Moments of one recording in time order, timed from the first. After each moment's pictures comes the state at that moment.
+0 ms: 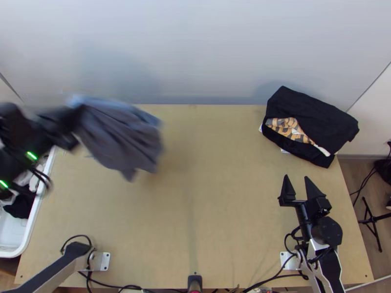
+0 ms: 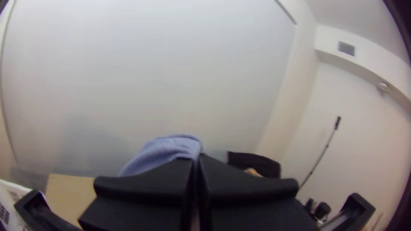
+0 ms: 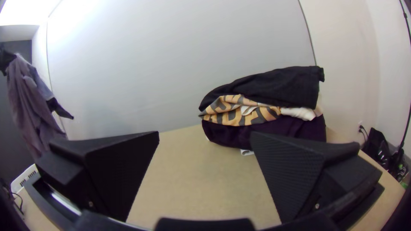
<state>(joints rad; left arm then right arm) -0.20 0.98 1.63 -0.71 0.27 -0.23 0.21 0.00 0.02 0.00 0.15 0.29</state>
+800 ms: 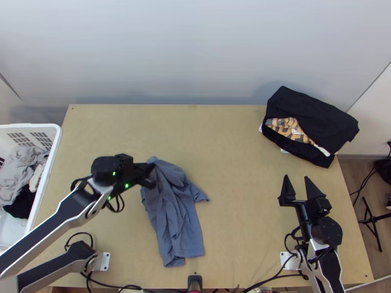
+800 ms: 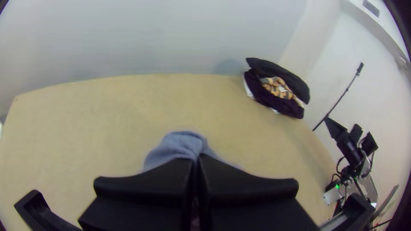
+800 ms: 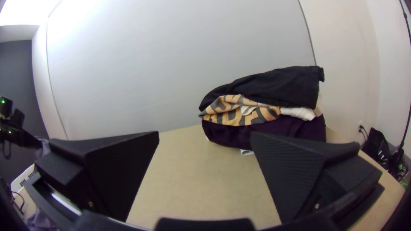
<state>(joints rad) -0.53 1.03 0.73 -0.15 0.09 -0.29 0.21 0.00 0.02 0.00 0.15 0.29</state>
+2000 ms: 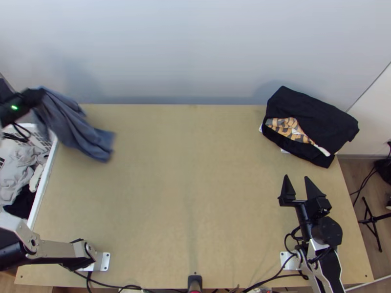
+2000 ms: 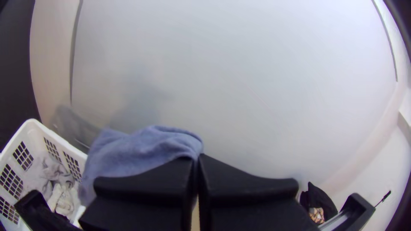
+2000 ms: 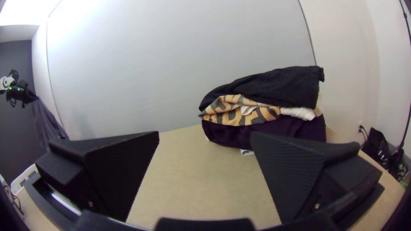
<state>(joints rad) 0.46 1.46 1.68 -0.61 0.48 -0.22 0.21 0.00 0.02 0.00 0.15 0.29</state>
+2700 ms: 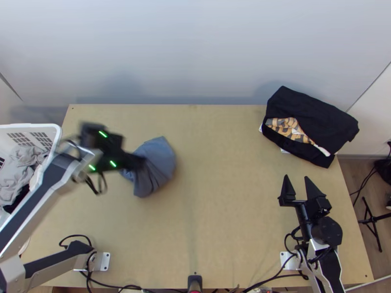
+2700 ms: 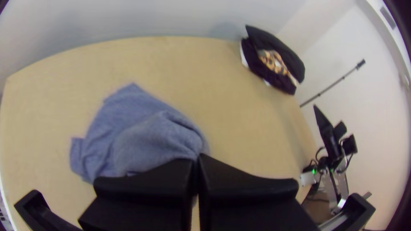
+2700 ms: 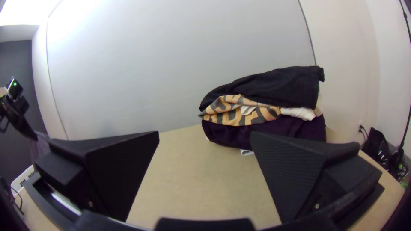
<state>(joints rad) -0.35 1.21 1.16 -0.75 0.35 -0.18 0.21 0.00 0.02 0.00 0.15 0.29</state>
